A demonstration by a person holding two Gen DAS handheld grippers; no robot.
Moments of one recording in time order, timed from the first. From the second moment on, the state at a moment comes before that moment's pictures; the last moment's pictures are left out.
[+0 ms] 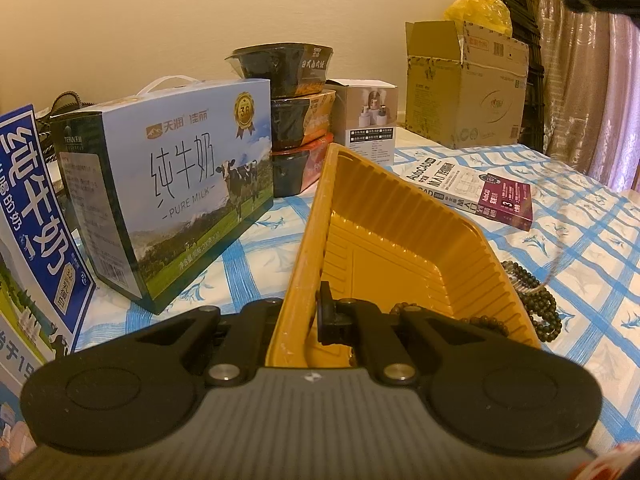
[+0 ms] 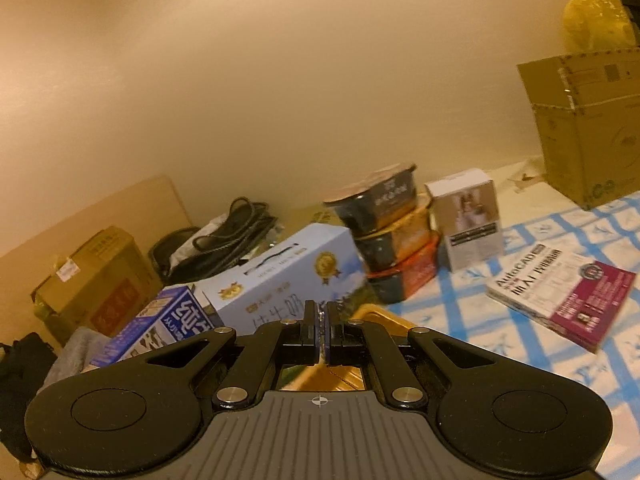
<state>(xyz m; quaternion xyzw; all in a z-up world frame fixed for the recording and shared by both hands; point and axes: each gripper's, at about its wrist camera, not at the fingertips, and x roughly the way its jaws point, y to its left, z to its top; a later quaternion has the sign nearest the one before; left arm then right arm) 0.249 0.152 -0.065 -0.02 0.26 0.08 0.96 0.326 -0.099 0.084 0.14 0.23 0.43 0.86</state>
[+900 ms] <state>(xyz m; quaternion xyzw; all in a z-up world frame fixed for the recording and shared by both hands) 0.249 0.153 -0.065 -0.03 0.25 0.08 0.96 0.339 -0.045 -0.058 0.14 0.39 0.41 0.81</state>
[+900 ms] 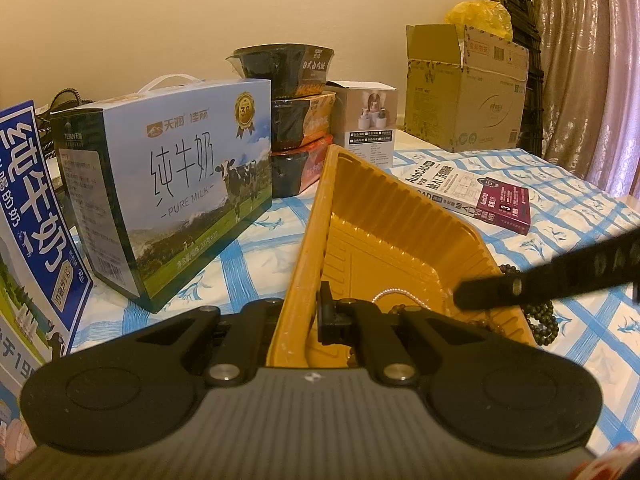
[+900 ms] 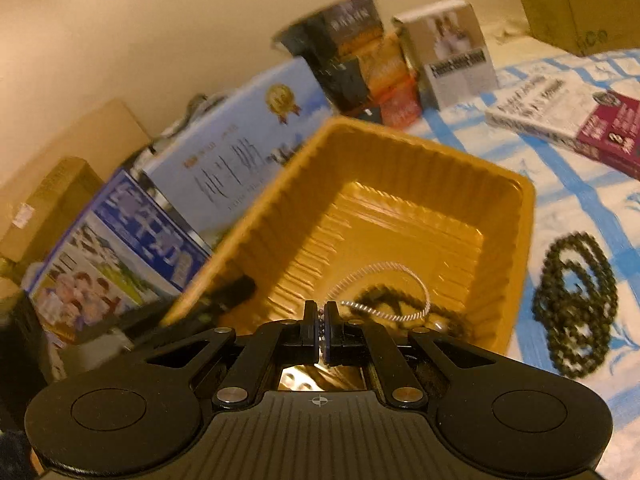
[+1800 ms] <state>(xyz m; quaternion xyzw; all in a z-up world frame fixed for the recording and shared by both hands) 0.249 0.154 -0.067 -0.03 0.26 0.08 0.96 0.308 -0.111 -0.085 0.06 0.42 0.30 0.85</state>
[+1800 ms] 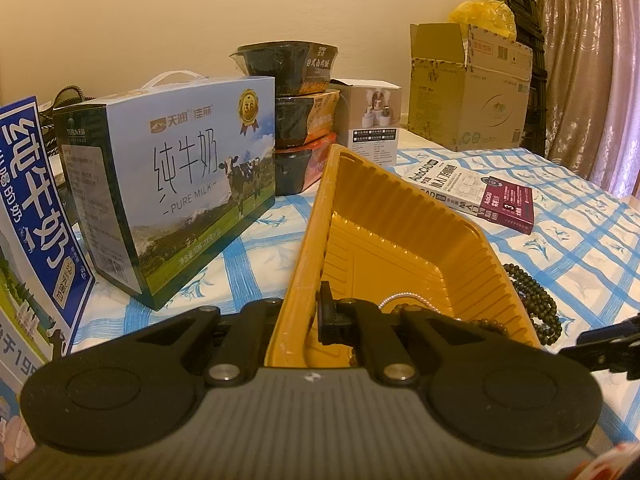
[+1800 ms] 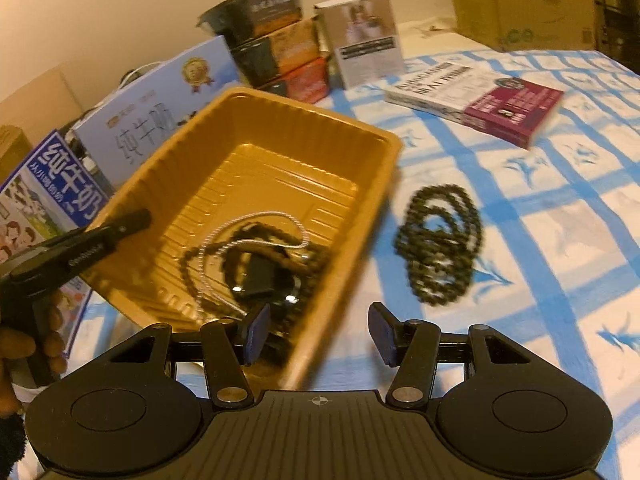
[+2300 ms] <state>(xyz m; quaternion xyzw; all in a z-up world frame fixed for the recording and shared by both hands) 0.249 0.155 -0.068 -0.03 0.26 0.09 0.96 0.327 -0.154 -0.109 0.05 0.43 0.24 0.87</state>
